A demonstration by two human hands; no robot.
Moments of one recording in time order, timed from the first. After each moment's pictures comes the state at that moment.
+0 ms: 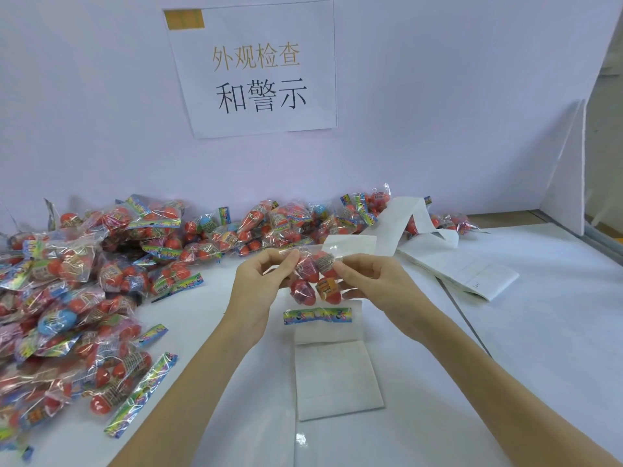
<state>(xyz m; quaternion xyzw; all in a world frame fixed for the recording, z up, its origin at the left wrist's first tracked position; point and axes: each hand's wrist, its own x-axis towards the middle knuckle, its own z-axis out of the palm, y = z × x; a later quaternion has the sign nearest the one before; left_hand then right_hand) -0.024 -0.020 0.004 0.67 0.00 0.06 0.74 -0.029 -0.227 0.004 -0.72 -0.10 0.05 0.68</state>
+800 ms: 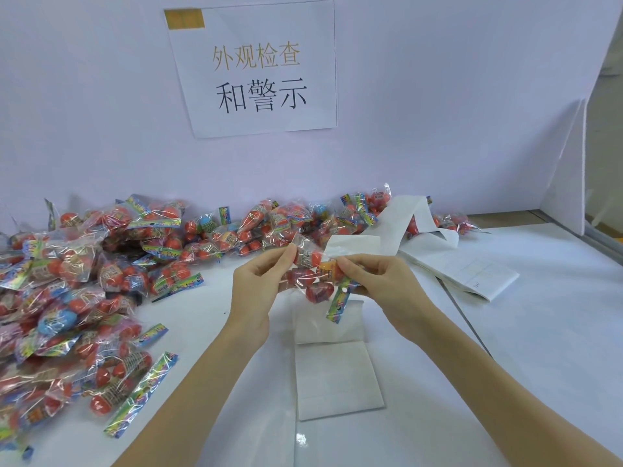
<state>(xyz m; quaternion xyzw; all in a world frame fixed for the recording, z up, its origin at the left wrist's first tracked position) -0.026 -0.026 0.004 0.63 0.05 0.08 0.77 -0.027 -0.224 0.001 -0.67 -0.07 0.02 0.74</state>
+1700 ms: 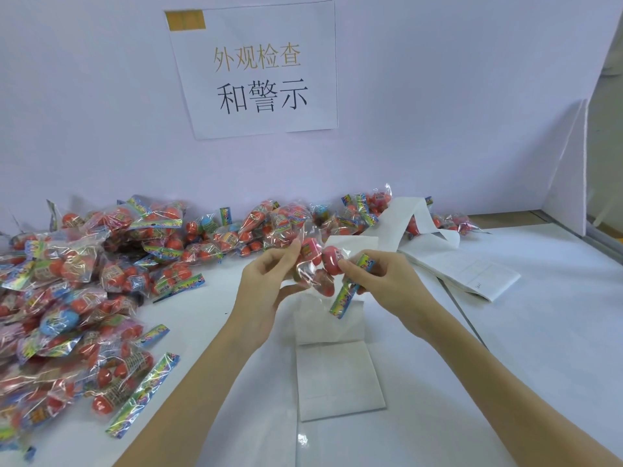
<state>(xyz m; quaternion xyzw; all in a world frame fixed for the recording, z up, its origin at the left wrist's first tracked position) -0.025 -0.024 0.006 0.61 -0.02 0.02 0.79 -0.024 -0.232 0.003 -0.77 -0.10 -0.03 0.63</state>
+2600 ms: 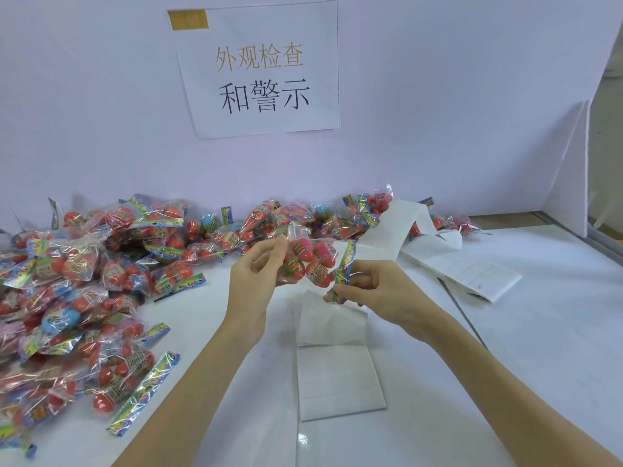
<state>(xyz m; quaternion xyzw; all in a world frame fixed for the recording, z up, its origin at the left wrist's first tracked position) -0.024 -0.019 0.005 0.64 0.01 0.12 0.76 -0.028 -0.233 0.001 -0.77 -0.14 0.09 0.62</state>
